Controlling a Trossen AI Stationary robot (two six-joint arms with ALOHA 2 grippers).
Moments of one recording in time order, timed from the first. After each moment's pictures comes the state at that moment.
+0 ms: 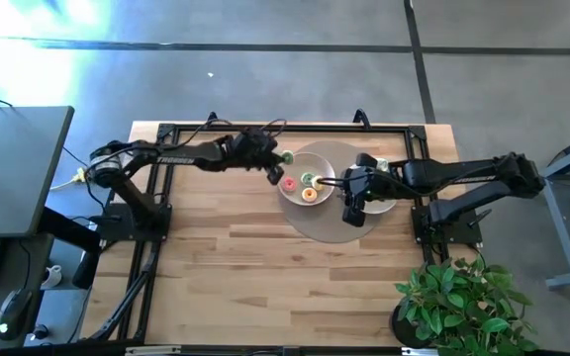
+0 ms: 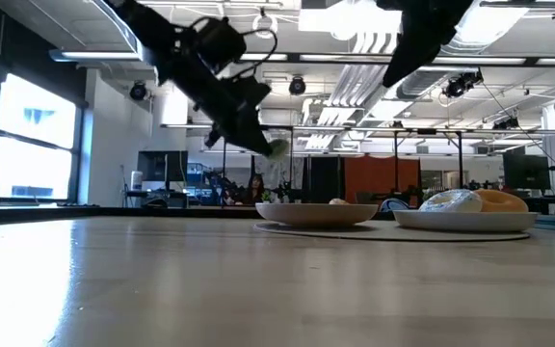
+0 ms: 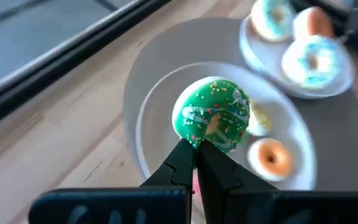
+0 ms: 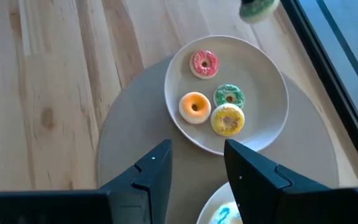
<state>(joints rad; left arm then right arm) 0.38 1.61 1.00 0.01 -0.03 -0.26 0.03 1.24 1.10 -0.78 0.29 0.20</state>
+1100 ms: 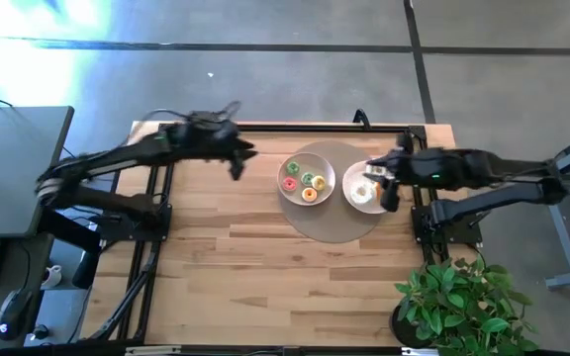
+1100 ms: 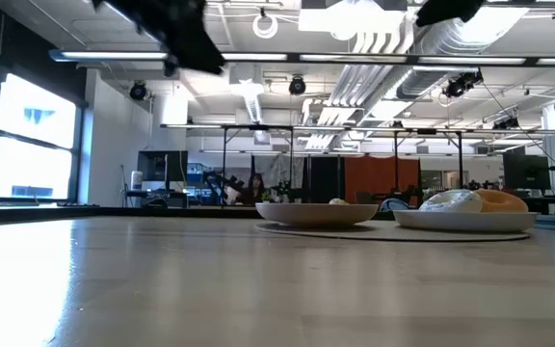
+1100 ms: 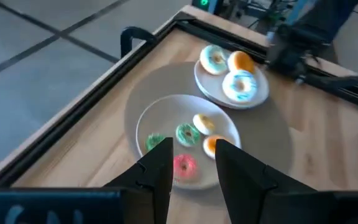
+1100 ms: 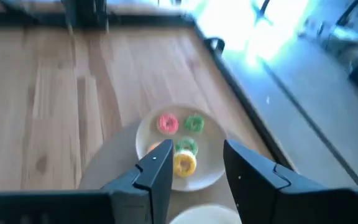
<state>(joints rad) 0.41 1.13 1.00 -0.36 0.06 -0.15 0.03 0.85 1.05 -0.77 0.39 0.06</state>
